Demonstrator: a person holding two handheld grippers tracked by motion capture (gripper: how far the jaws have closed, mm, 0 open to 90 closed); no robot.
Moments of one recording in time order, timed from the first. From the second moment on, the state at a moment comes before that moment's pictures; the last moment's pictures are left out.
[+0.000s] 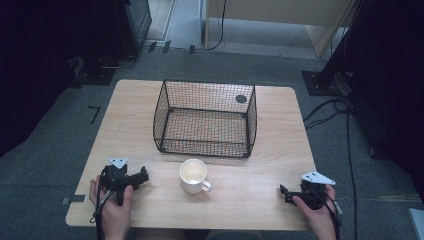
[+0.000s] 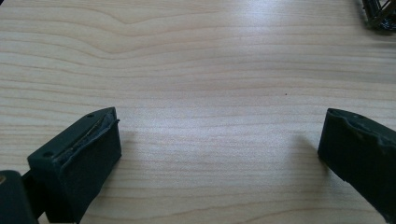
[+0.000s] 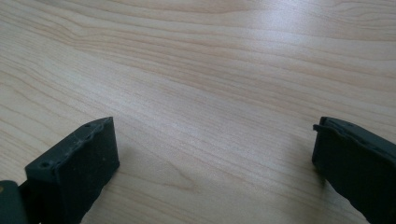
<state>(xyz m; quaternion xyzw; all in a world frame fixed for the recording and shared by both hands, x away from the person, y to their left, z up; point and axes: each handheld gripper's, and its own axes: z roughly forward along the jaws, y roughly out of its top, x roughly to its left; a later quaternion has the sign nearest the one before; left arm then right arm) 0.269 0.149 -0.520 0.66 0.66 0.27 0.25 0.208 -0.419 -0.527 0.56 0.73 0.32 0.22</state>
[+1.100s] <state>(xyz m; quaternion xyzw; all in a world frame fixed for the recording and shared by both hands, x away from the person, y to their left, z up) 0.269 0.149 -0.520 0.66 0.66 0.27 0.25 0.209 -0.379 -0.482 0.54 0.73 0.35 0.23</state>
